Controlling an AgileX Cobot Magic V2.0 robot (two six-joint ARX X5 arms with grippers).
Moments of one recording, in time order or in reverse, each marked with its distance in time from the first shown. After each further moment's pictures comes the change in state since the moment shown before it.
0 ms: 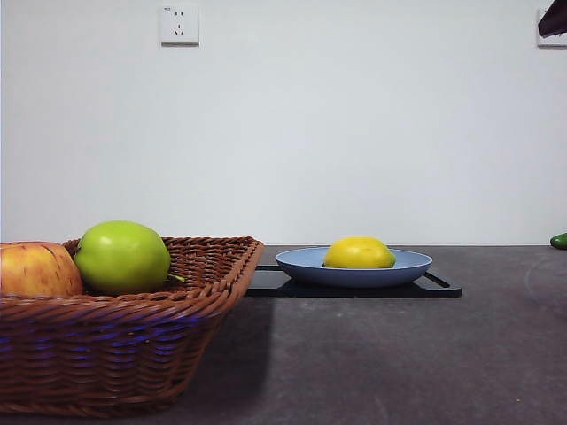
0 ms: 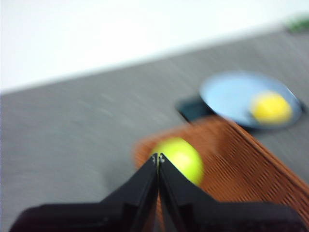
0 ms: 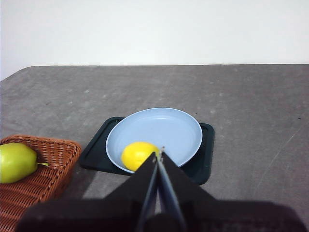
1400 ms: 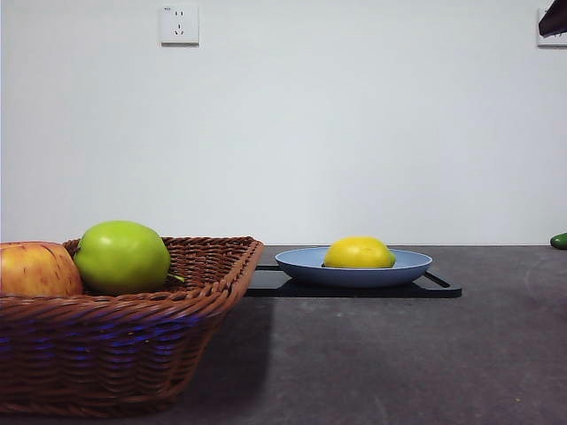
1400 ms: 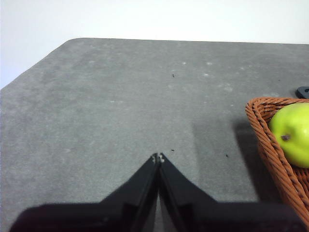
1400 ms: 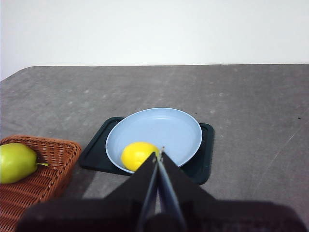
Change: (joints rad) left arm 0.488 -0.238 -0.414 0.159 0.133 -0.067; right arm 0.000 -0.002 0.000 0.000 0.000 0.000
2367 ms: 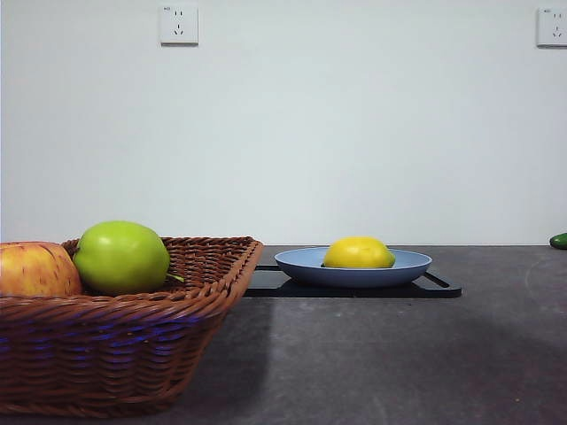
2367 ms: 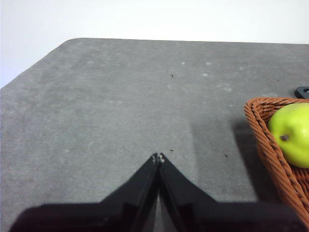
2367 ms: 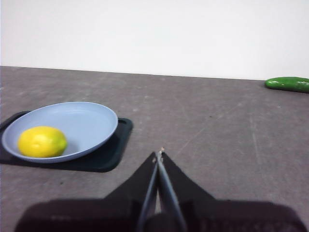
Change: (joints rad) left arm 0.000 0.000 0.000 0.000 0.001 0.000; right arm -0.661 -0.399 -0.392 0.117 -0.423 -0.219
